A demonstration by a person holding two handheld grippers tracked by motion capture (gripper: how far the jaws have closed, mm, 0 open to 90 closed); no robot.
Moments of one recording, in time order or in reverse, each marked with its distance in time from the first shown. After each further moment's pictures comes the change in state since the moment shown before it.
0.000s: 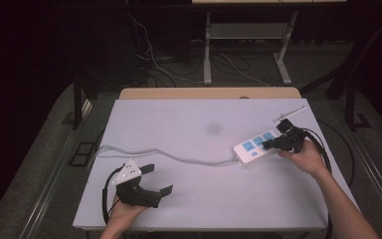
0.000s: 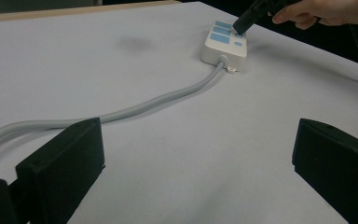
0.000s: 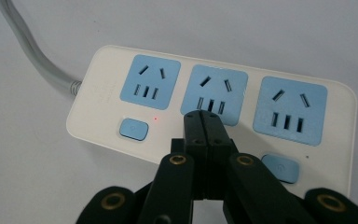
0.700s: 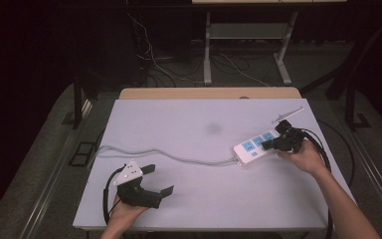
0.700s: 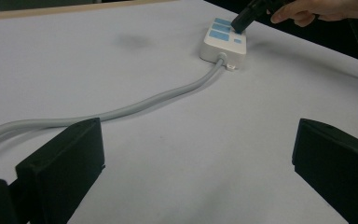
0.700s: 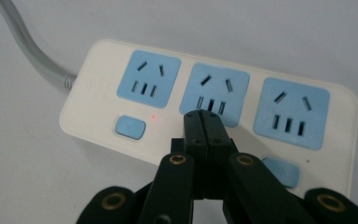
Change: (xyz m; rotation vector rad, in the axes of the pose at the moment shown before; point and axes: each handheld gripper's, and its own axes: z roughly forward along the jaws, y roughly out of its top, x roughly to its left) left arm -0.002 0.000 0.002 0.010 -0.001 0.006; right arm 0.002 -0.001 0.004 0.009 -0.012 -0.037
